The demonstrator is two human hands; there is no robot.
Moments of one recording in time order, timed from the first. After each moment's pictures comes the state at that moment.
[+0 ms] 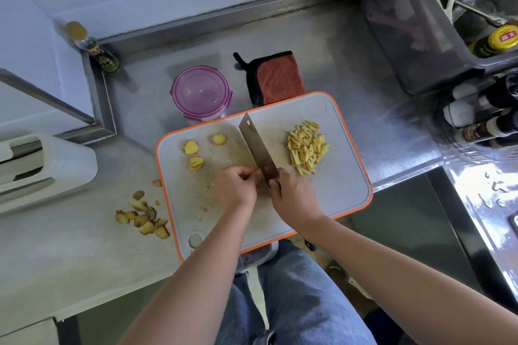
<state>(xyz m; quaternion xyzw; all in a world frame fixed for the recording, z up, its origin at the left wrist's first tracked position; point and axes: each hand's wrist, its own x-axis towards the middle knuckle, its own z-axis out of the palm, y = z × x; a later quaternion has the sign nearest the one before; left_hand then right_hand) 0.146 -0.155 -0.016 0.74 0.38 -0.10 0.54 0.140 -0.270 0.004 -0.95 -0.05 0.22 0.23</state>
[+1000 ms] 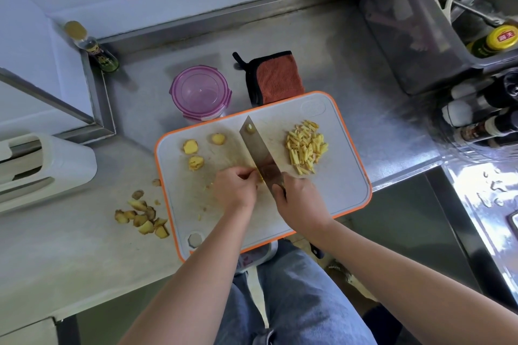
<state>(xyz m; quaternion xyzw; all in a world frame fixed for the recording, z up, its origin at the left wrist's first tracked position) 0.143 -0.156 -0.008 0.75 0.38 -0.10 0.53 0.133 -0.280 0.012 -0.94 -0.06 0.22 0.23</state>
